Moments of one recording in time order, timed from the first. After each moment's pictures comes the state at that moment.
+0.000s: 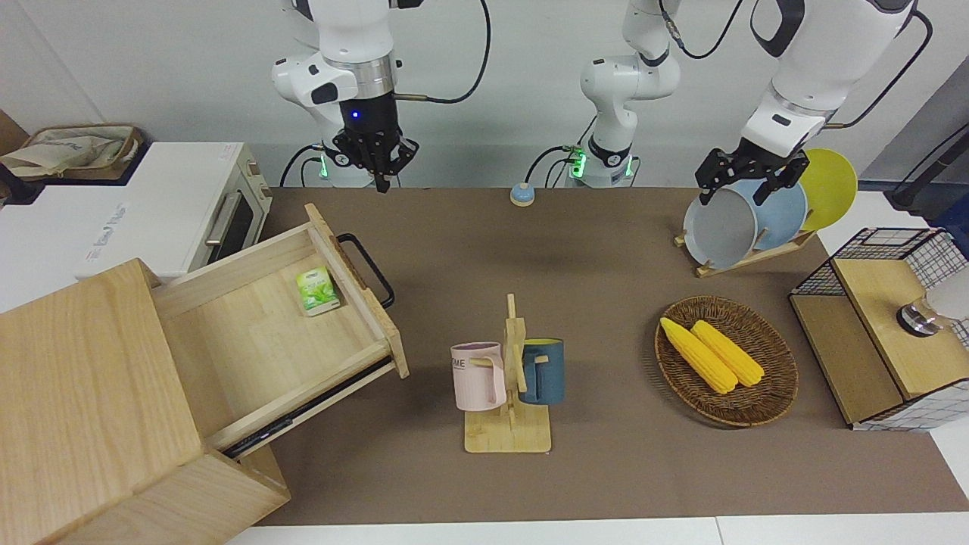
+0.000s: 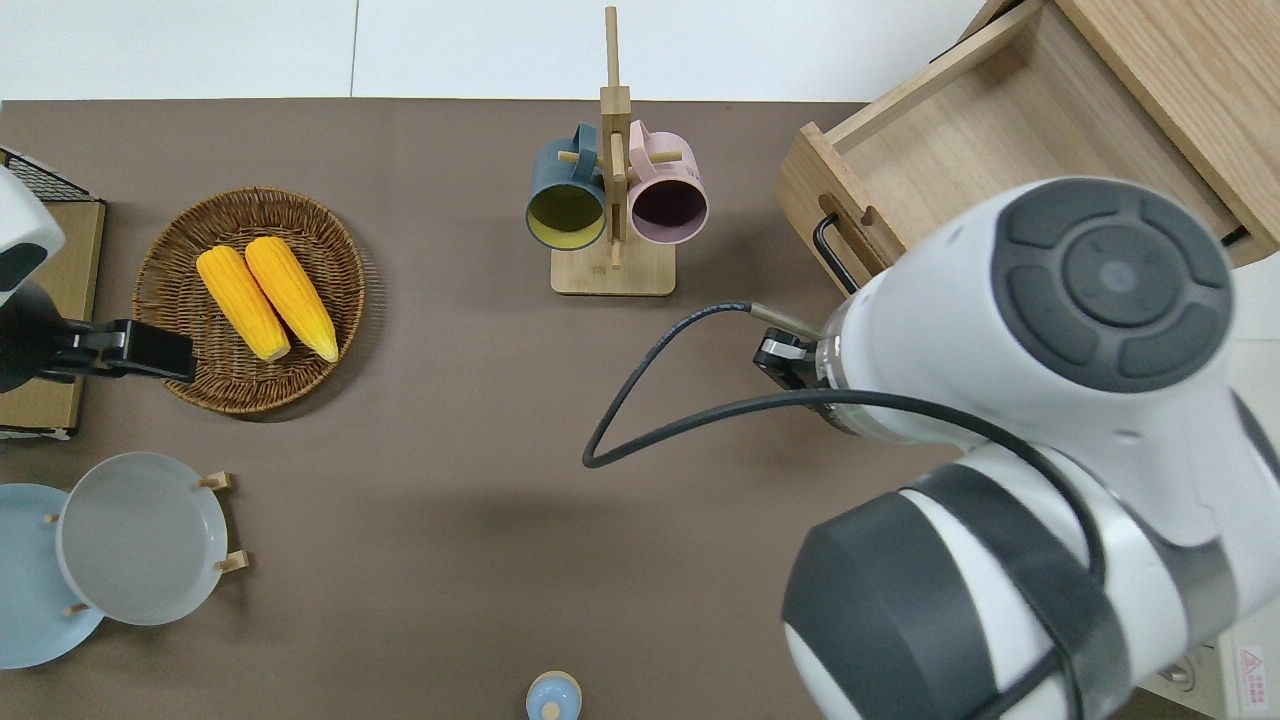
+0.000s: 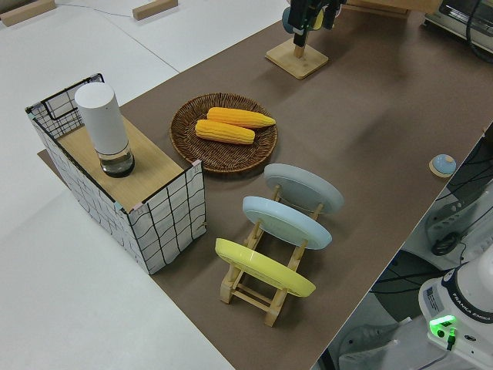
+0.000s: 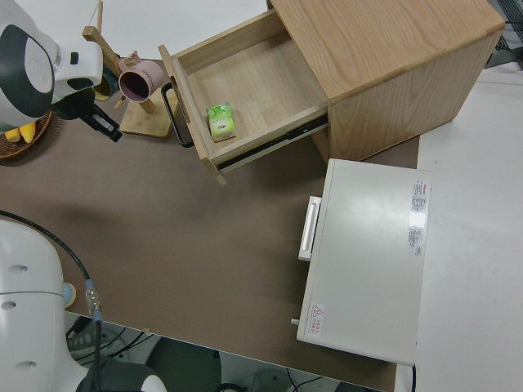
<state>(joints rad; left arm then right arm) 0.03 0.04 -0.06 -1.51 0.00 1.52 0.02 0.31 0.12 0.14 -1.46 -0.04 1.57 0.96</state>
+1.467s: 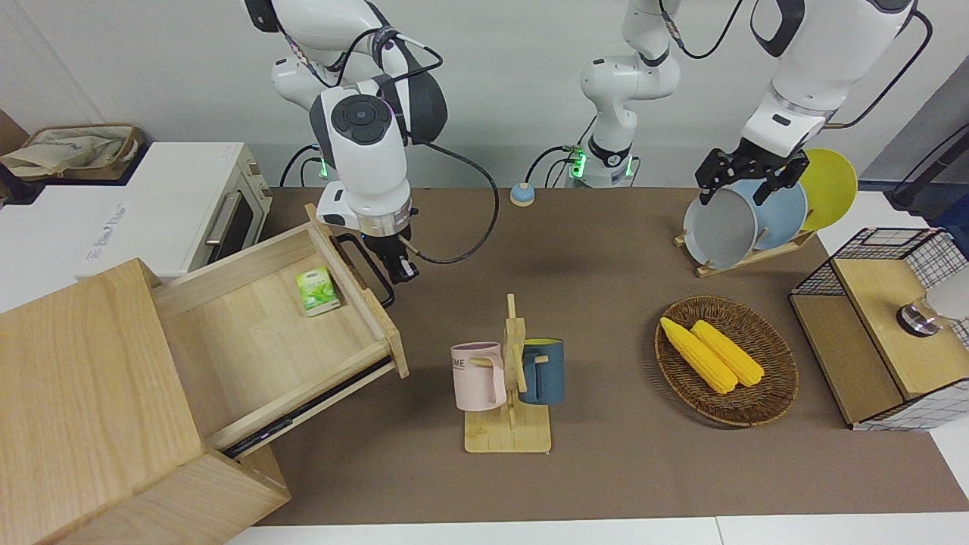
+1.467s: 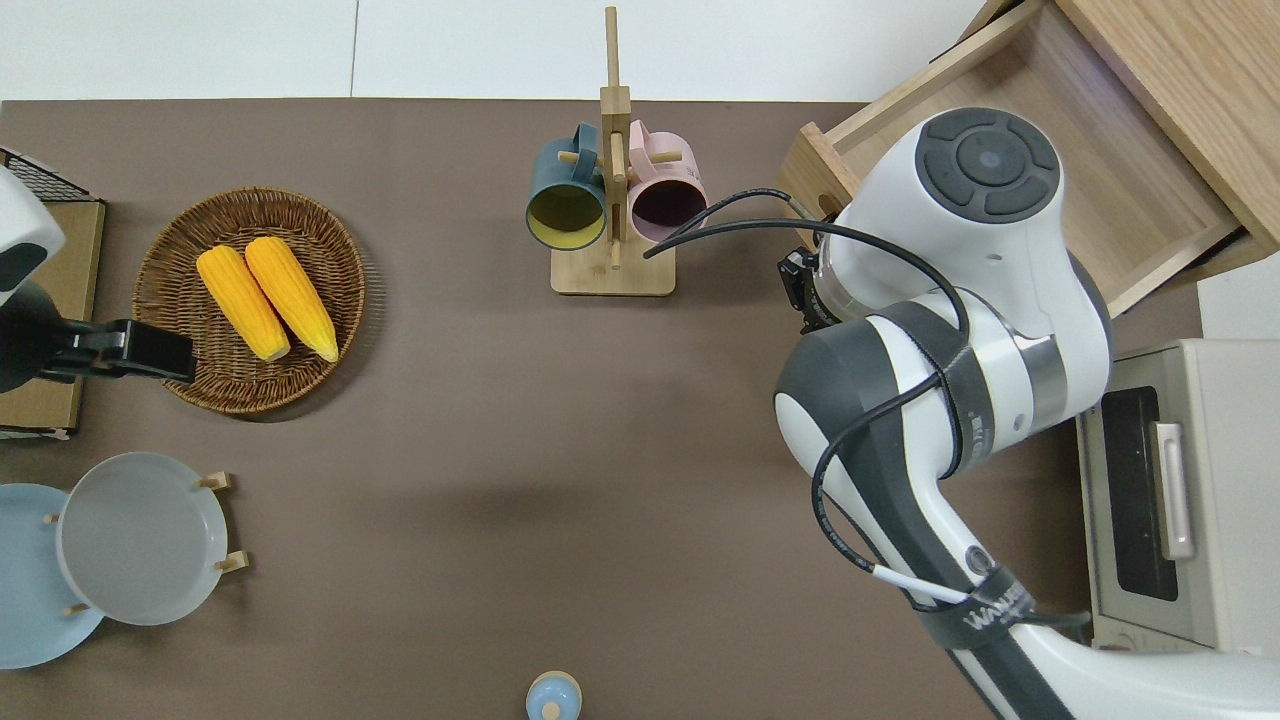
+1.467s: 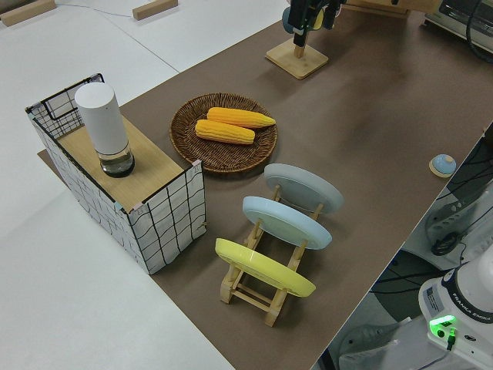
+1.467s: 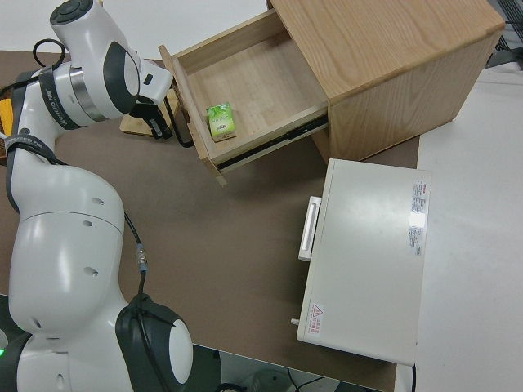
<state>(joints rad) 0.03 0.04 -0.06 -1.51 0.00 1.52 0.02 0.24 0.33 0.11 -1.47 -0.04 1.76 1.29</state>
